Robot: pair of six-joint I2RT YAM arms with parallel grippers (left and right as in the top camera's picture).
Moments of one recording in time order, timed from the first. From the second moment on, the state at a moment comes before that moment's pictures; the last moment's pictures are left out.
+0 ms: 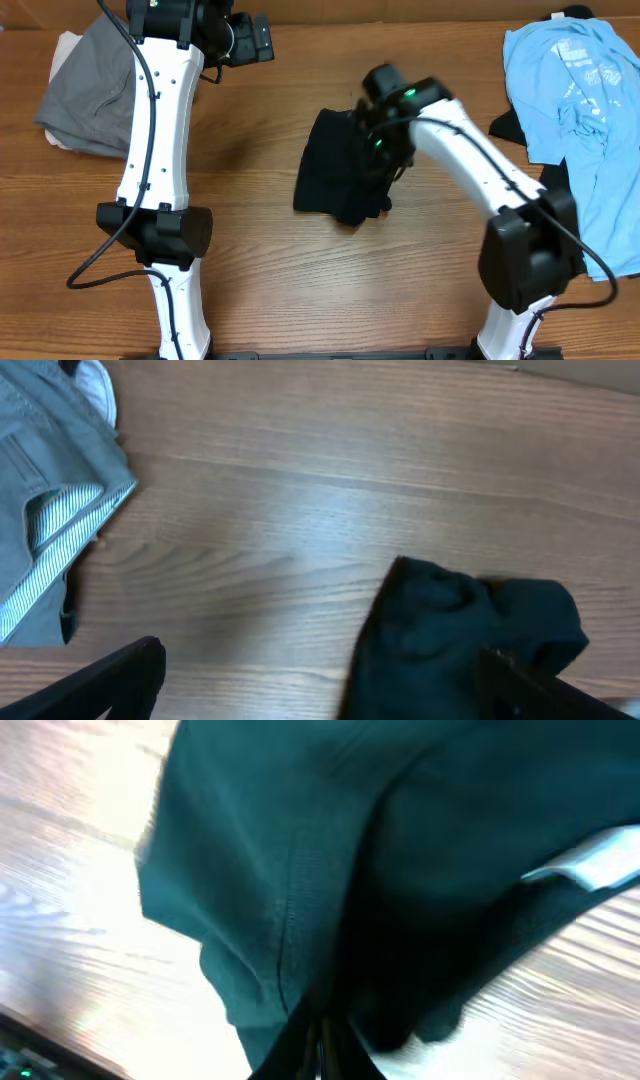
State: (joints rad) left arm -0.16 2.21 2.61 -1.46 0.05 -0.34; right arm 0.41 1.97 1.66 -1.17 -0.30 0.18
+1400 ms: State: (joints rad) left arm -0.57 2.71 2.60 -1.65 0.14 -0.07; right arm -0.13 1.94 1.67 -1.22 -0.28 0.22
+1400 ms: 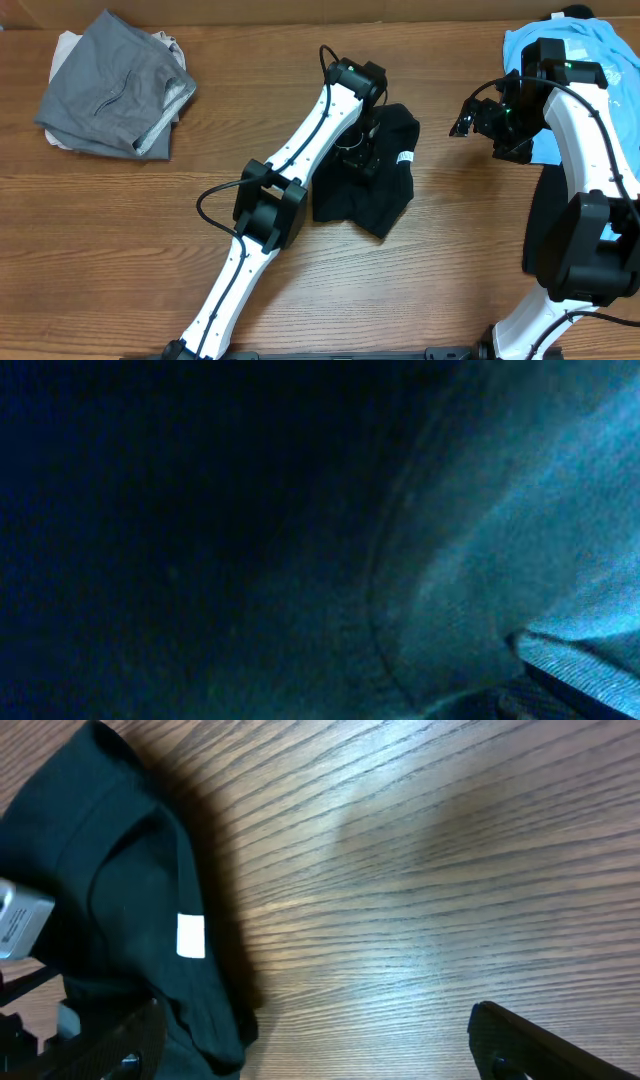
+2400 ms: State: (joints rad) left arm -0.11 2.47 2.56 -1.48 0.25 -0.11; right arm -0.13 1.94 1.67 -1.17 -0.33 0.23
